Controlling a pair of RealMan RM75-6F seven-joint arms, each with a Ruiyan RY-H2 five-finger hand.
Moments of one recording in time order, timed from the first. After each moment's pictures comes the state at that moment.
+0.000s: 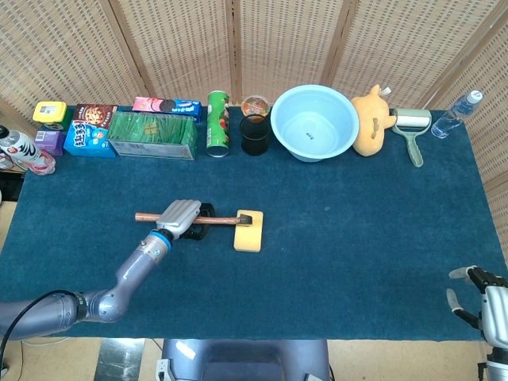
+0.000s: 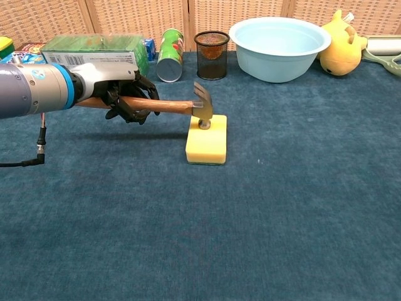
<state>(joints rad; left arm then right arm) -0.90 -1.49 -0.22 -1.56 0.73 0.76 0.24 -0.06 -1.20 0.06 -1.53 -1.51 1.63 0.14</state>
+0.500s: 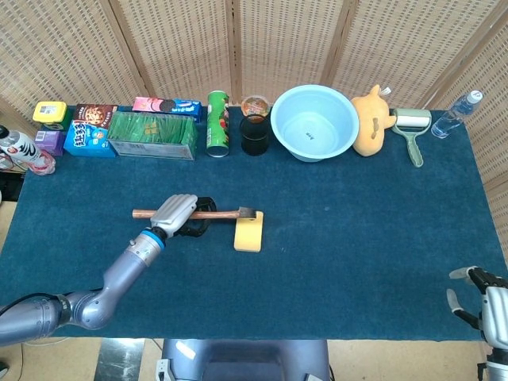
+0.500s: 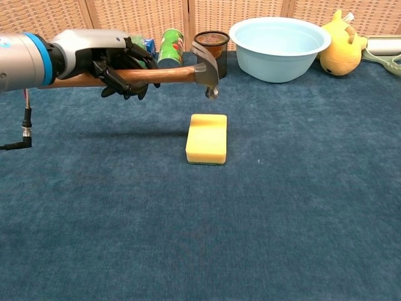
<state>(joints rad) -0.84 -1.38 -0.26 -1.69 0.90 0.79 0.05 -0.06 -1.20 0.07 -1.53 -1.52 1.63 0.14</state>
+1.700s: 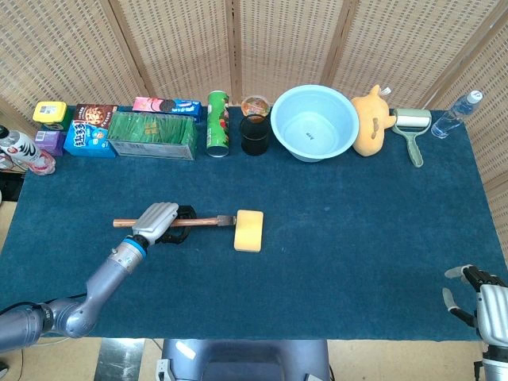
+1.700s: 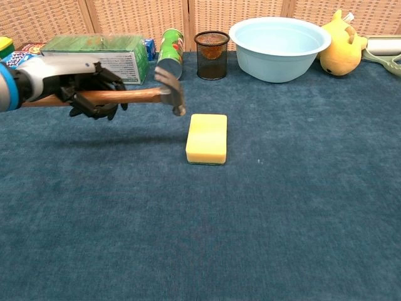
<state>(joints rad) -0.76 -1.36 -0.16 -1.63 1.02 0.82 -0.03 -0.05 -1.21 0.07 -1.52 -1.52 1.61 0.13</state>
